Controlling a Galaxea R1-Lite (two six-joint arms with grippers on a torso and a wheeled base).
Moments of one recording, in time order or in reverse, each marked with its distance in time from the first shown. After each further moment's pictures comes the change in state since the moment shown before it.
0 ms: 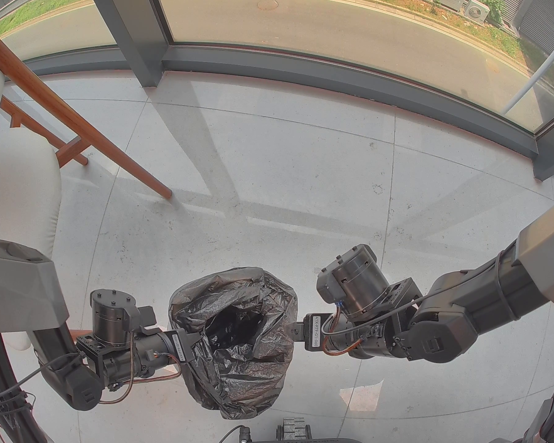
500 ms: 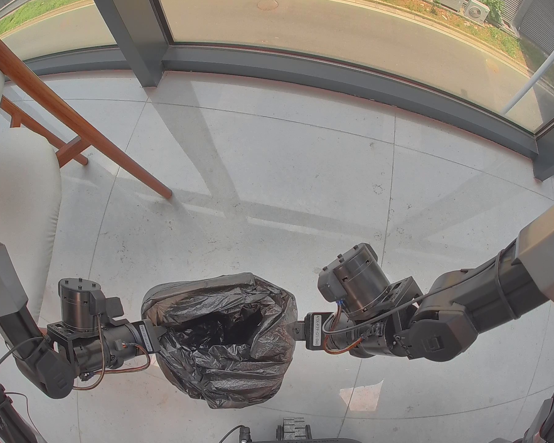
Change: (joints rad) left arm 0.152 -0.114 0.011 0.126 -0.008 0.077; right arm -0.005 0.001 -0.003 0.000 0.000 -0.004
